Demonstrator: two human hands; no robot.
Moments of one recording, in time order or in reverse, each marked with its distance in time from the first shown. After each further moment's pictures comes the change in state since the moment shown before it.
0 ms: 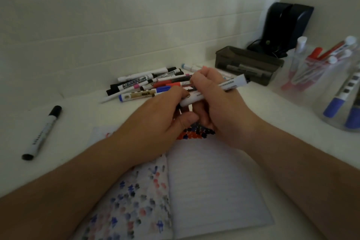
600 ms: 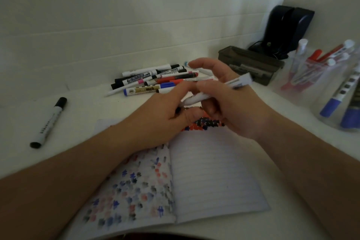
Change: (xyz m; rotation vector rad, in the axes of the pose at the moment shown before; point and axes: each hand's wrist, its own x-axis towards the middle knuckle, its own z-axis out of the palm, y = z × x) left_hand 0.004 0.000 -0.004 -0.194 -0.111 -0.054; right_hand -0.004 -0.013 -0.013 -0.071 -0.138 -0.021
